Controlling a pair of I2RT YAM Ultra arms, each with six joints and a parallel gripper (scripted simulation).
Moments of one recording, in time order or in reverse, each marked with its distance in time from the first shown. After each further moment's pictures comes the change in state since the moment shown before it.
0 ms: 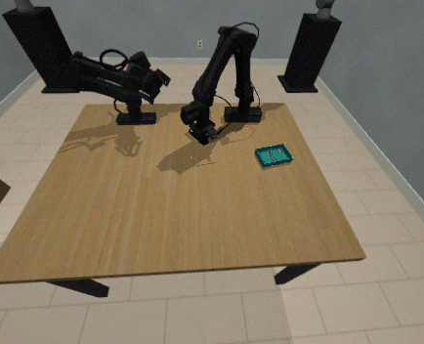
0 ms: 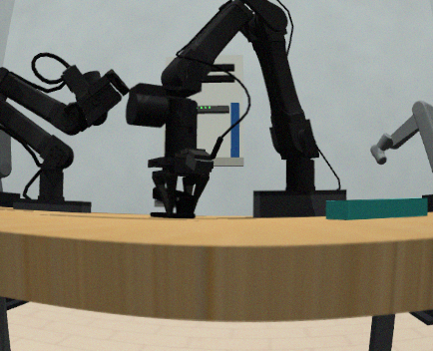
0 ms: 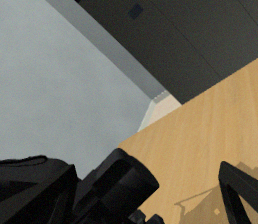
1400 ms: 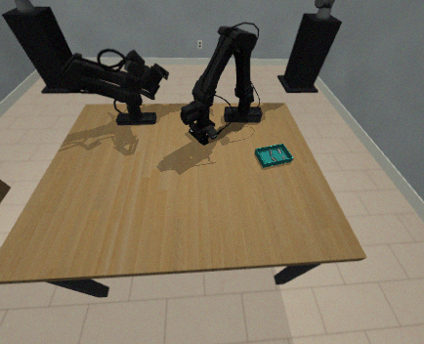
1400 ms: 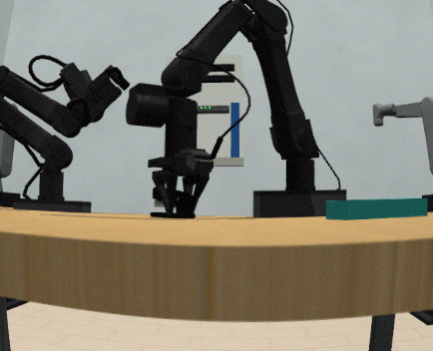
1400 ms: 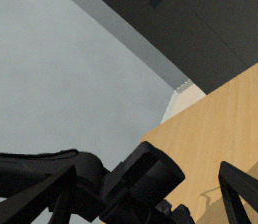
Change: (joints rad) left arm 0.000 0.000 0.000 0.000 0.000 0.000; right arm 0.106 0.002 -0.023 0.270 -0.001 -0.184
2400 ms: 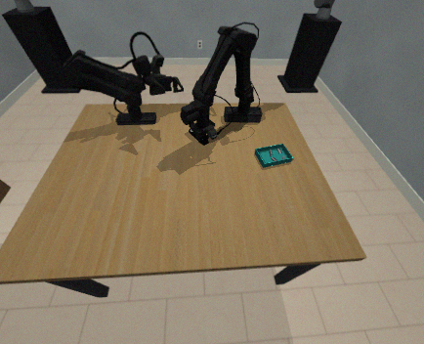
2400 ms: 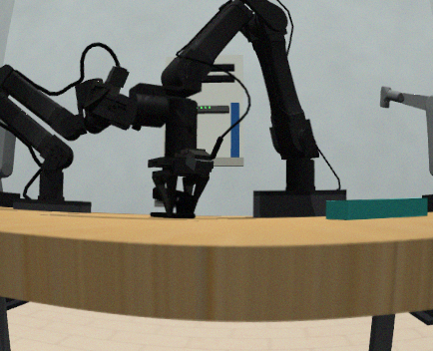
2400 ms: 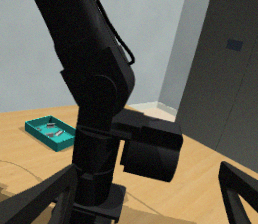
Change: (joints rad) left arm 0.000 0.000 0.000 0.000 0.000 0.000; right arm -0.075 0.047 -0.028 -0.253 -0.361 -0.723
